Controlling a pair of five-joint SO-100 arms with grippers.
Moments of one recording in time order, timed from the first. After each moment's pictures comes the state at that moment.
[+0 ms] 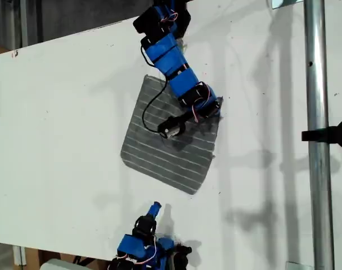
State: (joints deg) arm 0 -4.3 151.5 137.3 67.2 -69.3; arm 1 -22.9 58.2 78.8 66.9 78.6
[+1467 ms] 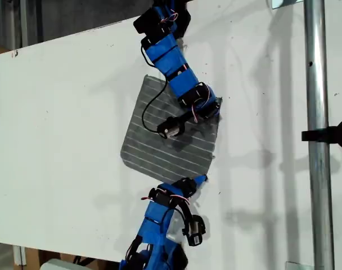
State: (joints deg) arm 0 8.9 75.8 96.4 67.8 -48.0; arm 1 -23.6 58.6 78.2 67.0 79.1
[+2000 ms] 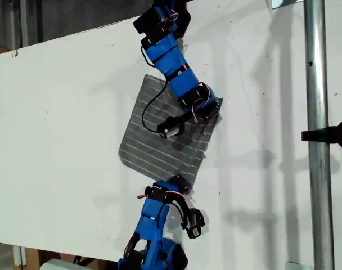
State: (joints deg) arm 0 4.7 74.4 98.6 66.6 -50.7; arm 1 -24.5 59.2 78.2 67.0 79.5
